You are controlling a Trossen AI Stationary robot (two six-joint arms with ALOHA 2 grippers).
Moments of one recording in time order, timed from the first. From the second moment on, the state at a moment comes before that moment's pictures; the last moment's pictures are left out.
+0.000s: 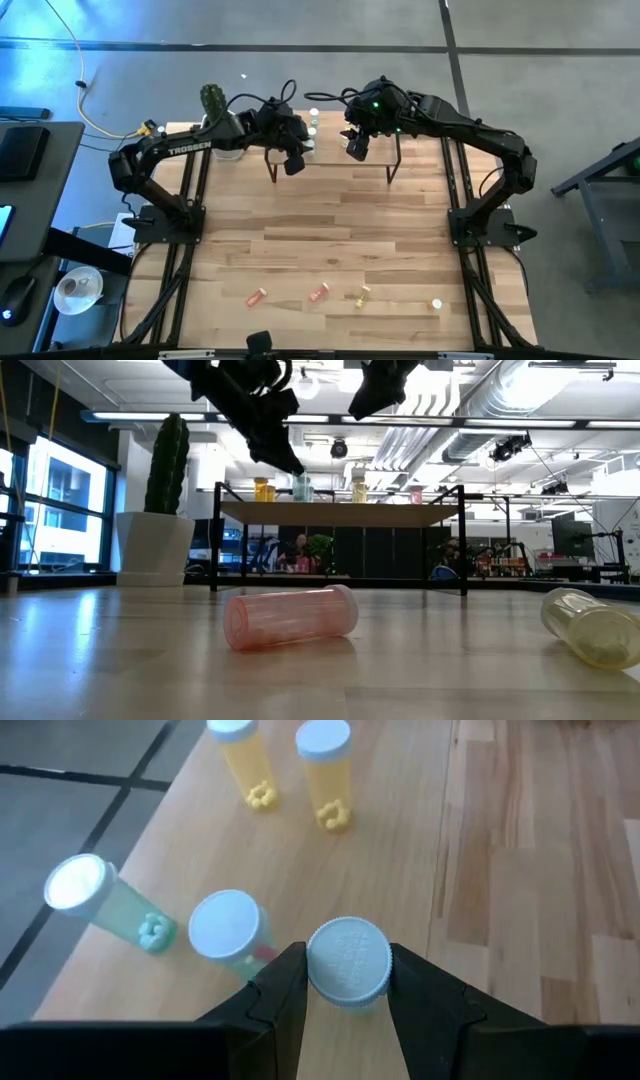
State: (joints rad) left arm 0.60 1.53 1.24 -0.42 0.09 0.26; right arm -0.37 1.61 1.75 -0.85 0.09 -0.16
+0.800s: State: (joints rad) left arm 0.59 1.56 1.24 -0.41 0.08 0.26; right arm -0.37 1.61 1.75 -0.85 0.09 -0.16
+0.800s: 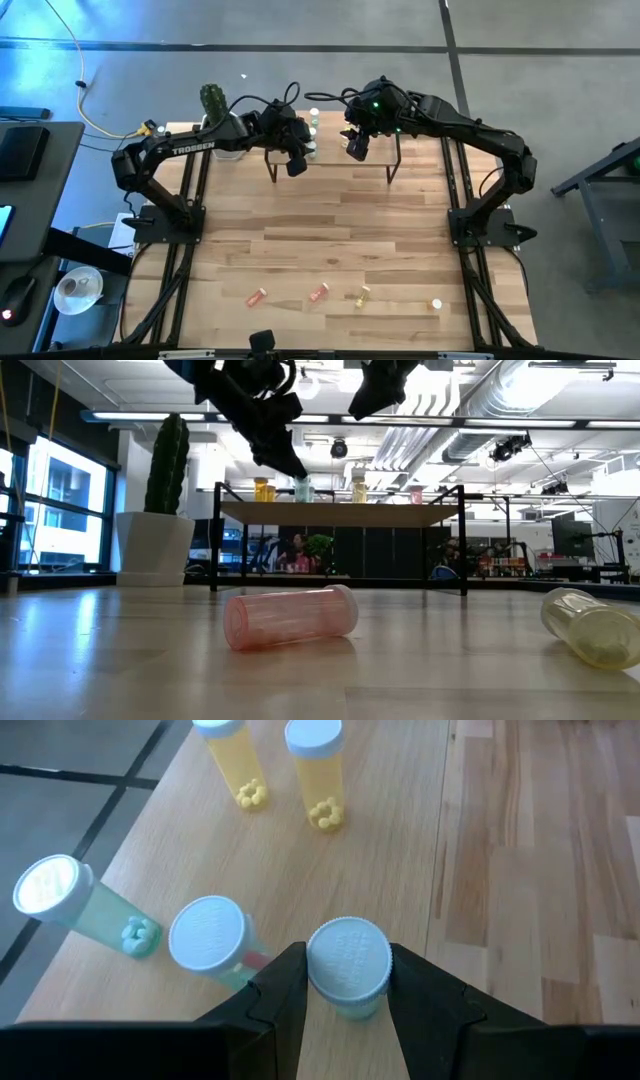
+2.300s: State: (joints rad) left arm 0.59 1.48 1.24 -0.42 0.07 0.27; right arm -0.37 1.60 1.75 -0.86 0.09 -0.15
